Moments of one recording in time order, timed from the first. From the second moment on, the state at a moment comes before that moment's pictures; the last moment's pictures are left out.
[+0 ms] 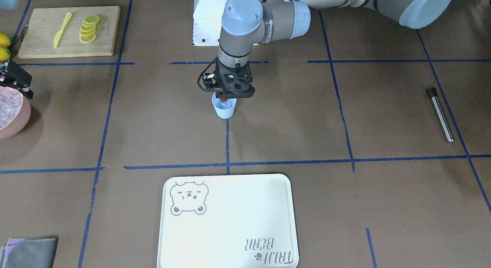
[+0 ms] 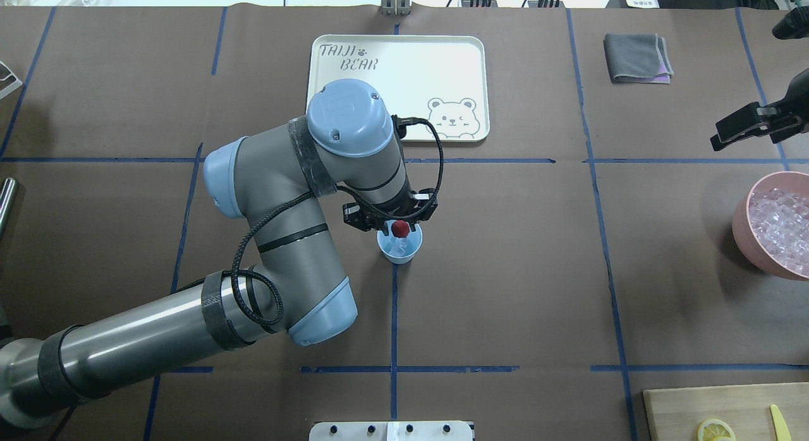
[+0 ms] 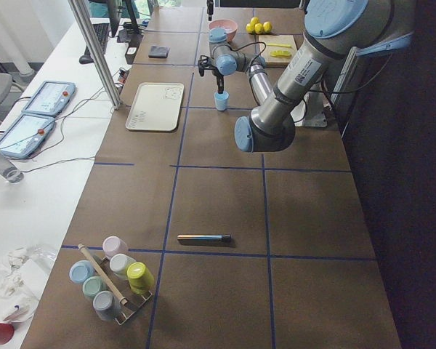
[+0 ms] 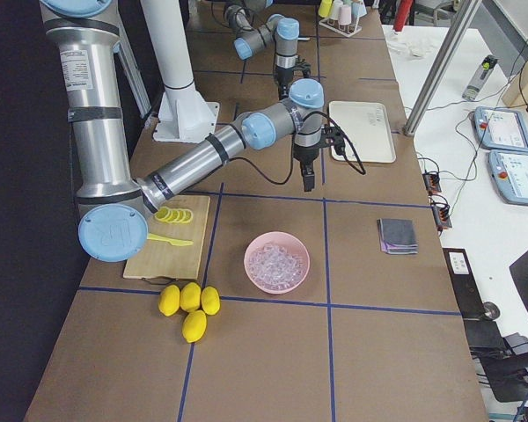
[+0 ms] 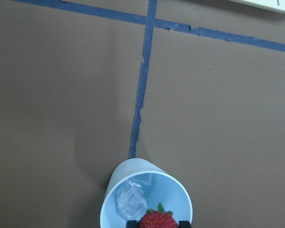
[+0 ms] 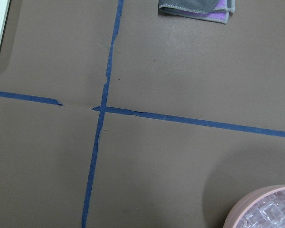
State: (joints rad) left arm -0.52 -2.44 -1.57 -1.59 -2.00 -1.37; right arm 1.17 -1.47 2.05 -1.67 2.23 0.48
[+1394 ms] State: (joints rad) left arm -0.96 -2.02 -1.84 -1.41 -2.20 -0.64; right arm 1.55 -1.57 1.78 -1.67 2.42 -0.15
